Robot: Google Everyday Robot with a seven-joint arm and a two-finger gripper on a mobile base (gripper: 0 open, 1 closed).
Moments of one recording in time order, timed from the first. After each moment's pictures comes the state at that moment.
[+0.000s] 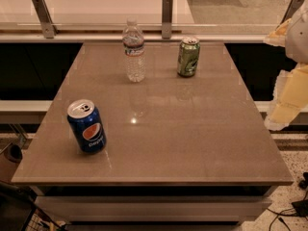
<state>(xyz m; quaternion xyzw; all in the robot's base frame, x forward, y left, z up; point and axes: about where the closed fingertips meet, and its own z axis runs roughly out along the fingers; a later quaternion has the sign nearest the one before) 0.438 -0.211 0.996 -0.60 0.77 -0.06 0.19</state>
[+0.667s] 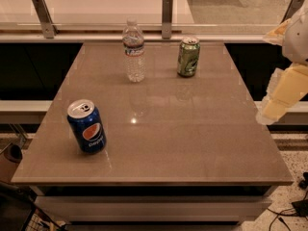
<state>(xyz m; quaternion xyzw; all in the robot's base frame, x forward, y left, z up) 0.453 -0.212 0.991 -0.58 0.78 -0.05 0.22</state>
